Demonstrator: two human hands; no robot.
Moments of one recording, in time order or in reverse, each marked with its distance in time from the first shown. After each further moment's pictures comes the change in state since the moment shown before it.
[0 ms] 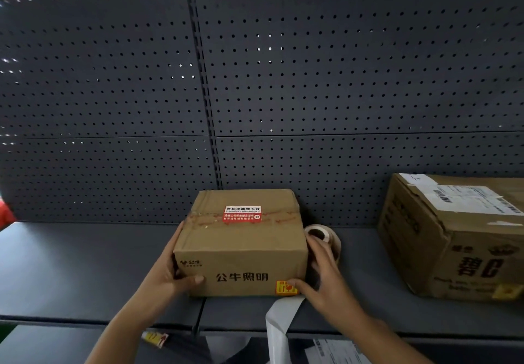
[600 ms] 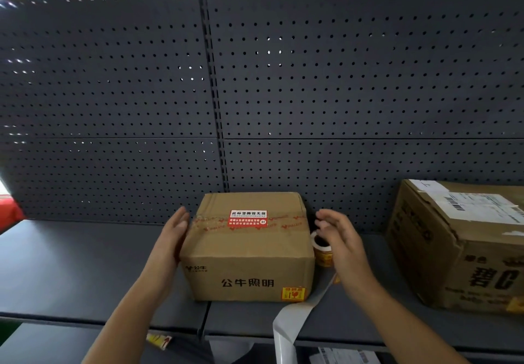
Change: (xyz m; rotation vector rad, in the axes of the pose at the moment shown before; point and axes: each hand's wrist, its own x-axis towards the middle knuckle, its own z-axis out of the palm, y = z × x) left_hand 0.031 0.032 0.004 -0.141 0.272 0.012; right_hand 0.047 -0.027 -0.024 0.375 0.320 0.092
